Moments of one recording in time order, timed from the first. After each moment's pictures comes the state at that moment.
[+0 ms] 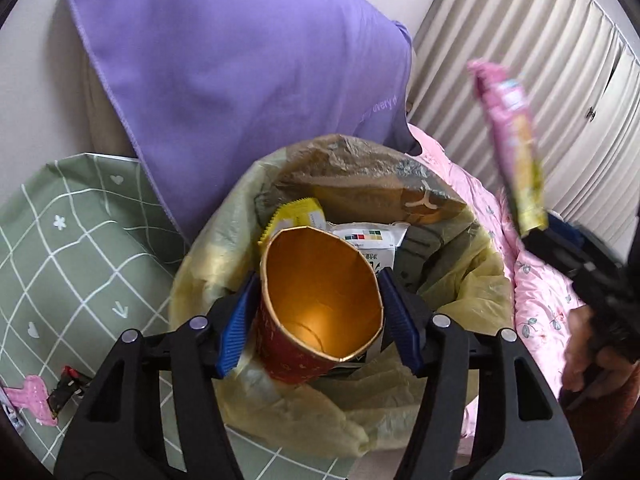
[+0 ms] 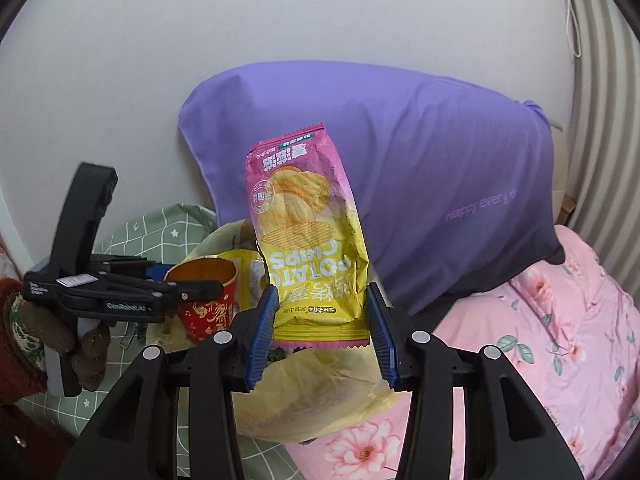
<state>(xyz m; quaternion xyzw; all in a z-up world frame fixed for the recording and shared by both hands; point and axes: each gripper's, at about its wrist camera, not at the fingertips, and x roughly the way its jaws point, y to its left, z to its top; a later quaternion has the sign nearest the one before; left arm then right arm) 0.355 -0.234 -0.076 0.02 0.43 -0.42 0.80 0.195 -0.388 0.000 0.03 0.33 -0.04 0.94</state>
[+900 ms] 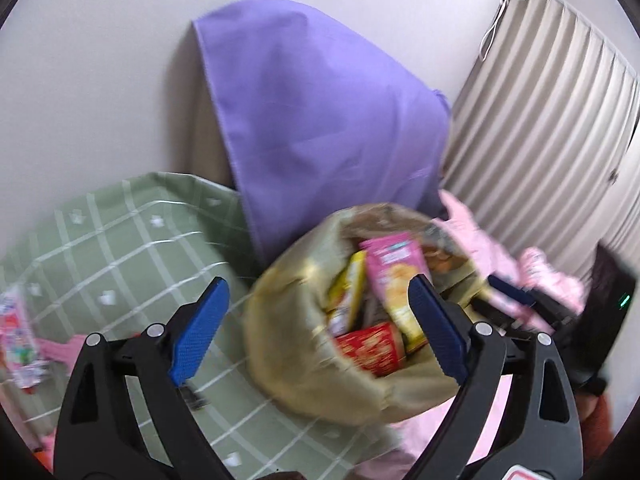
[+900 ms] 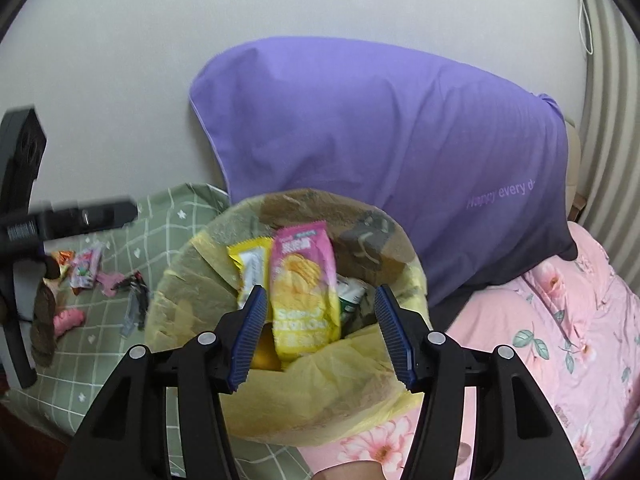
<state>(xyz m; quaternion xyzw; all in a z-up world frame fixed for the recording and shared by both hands) 0.323 -0.160 -0.037 -0.04 0.37 -0.33 0.87 0.205 -0.372 -0.023 0.03 0.33 -0.03 0.94</state>
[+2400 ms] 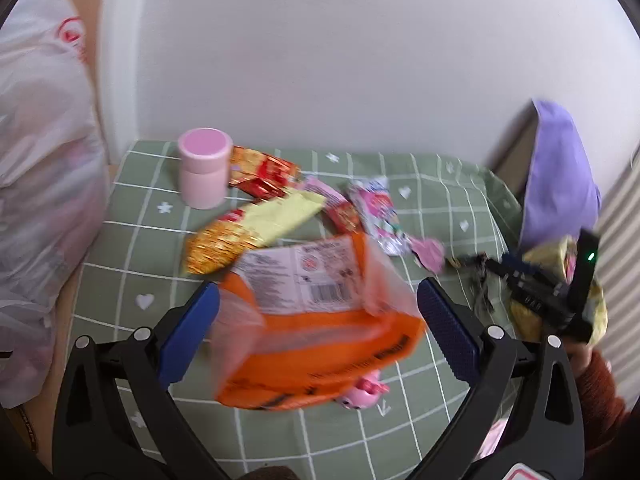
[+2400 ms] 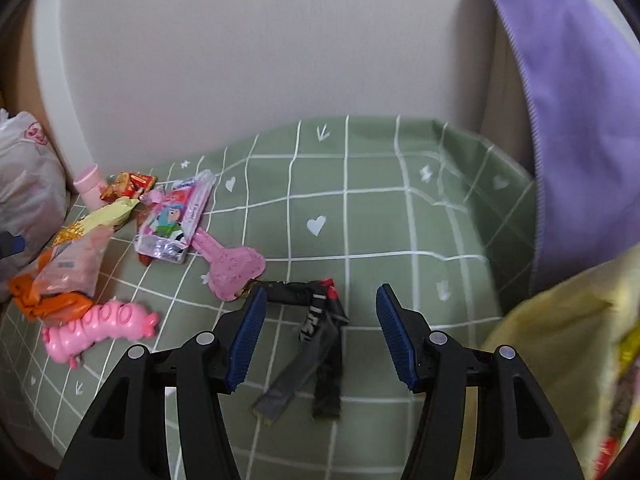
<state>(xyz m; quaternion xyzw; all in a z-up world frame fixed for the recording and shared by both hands) 0.245 0.174 -0.085 -0.16 0.40 -0.02 0.90 0.345 -0.137 -0.125 -0.04 0.41 0.18 0.89</state>
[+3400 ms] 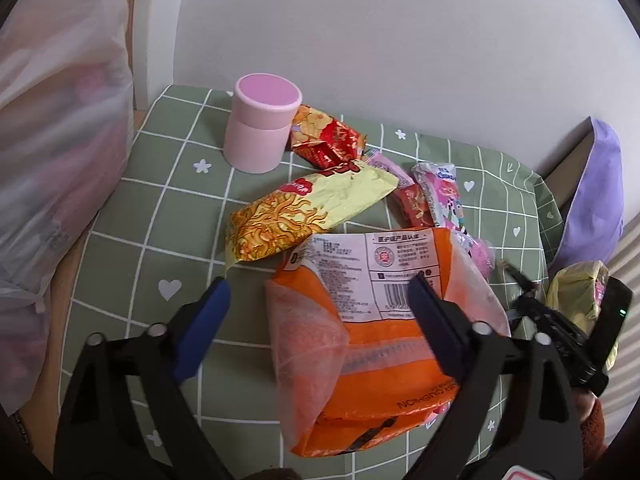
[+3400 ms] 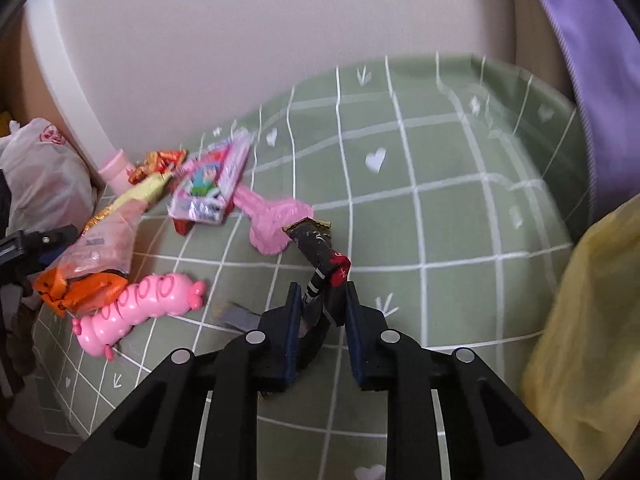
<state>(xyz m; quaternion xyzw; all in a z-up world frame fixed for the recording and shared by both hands) 0.270 0.207 -0.127 -0.20 0.47 0.02 0.86 0.309 -0.120 -0.144 0.01 0.44 0.21 0.87</state>
